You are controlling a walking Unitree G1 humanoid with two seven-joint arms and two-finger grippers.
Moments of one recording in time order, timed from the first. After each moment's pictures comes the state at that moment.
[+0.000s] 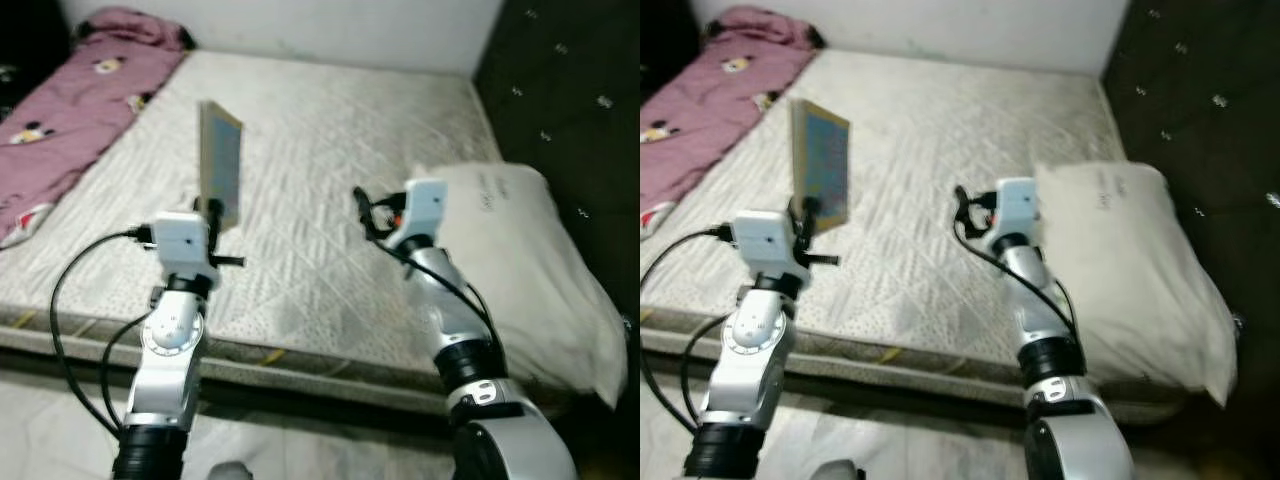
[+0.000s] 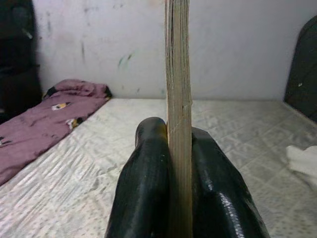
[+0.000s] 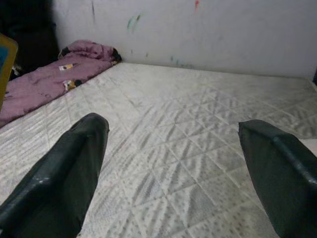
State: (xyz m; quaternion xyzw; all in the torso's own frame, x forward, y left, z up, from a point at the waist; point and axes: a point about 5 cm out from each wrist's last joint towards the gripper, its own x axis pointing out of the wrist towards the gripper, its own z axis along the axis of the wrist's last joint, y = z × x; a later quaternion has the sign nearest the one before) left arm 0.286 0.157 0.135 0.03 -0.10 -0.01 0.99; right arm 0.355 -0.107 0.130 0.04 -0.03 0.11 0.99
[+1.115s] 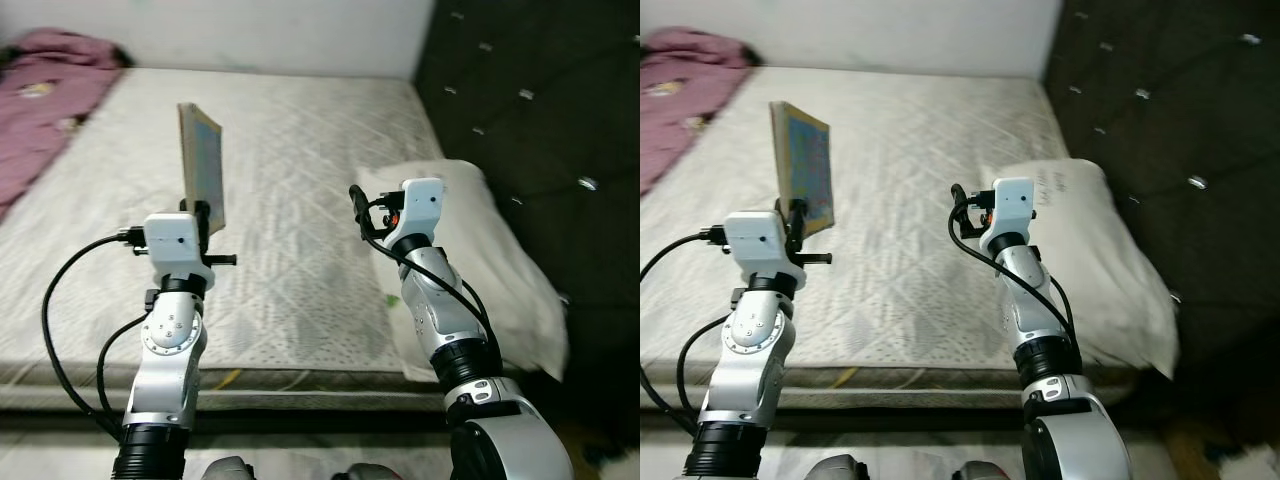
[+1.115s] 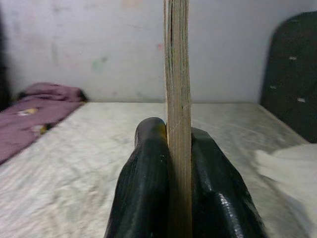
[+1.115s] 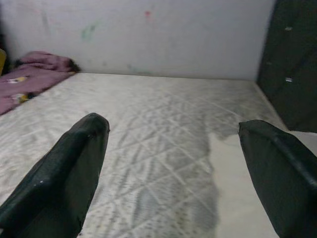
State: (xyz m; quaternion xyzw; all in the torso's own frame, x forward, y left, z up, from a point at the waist) left arm 0.288 0.159 0.132 0.03 -0.09 0.03 1.00; right arm 0.354 -0.107 0.127 0.03 -0.03 0.11 0.99
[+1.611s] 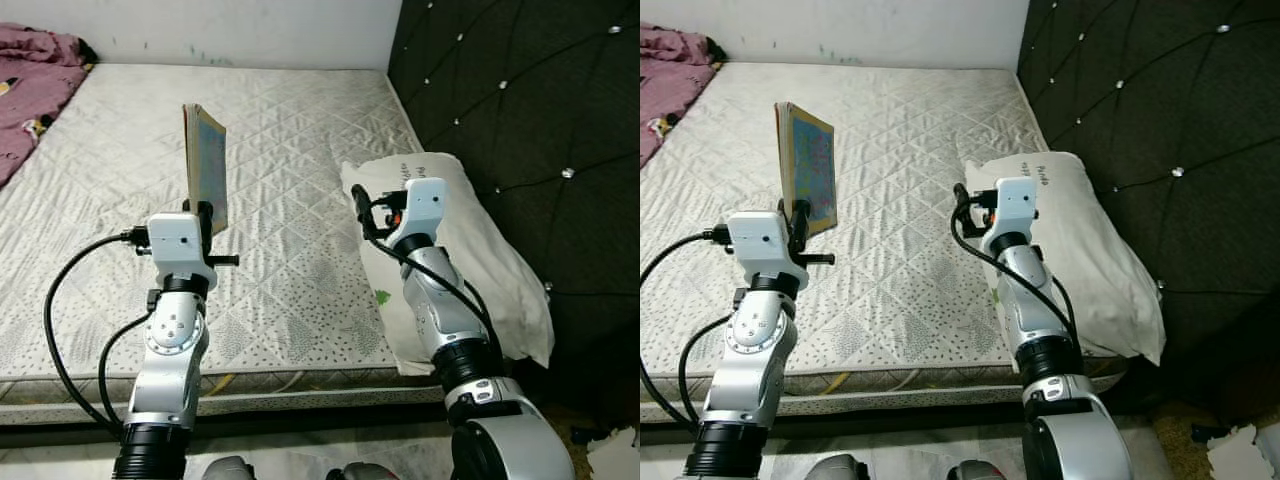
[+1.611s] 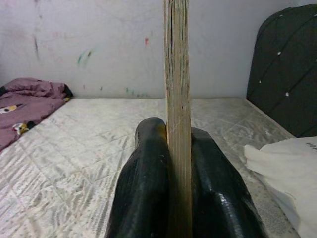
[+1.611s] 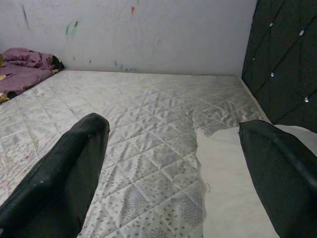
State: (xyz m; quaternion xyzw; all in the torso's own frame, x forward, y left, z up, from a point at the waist) left arm 0.288 0.159 0.132 0.03 -0.08 0.03 1.00; right arm 0.354 -0.110 0.128 0.03 -0.03 0.10 0.99
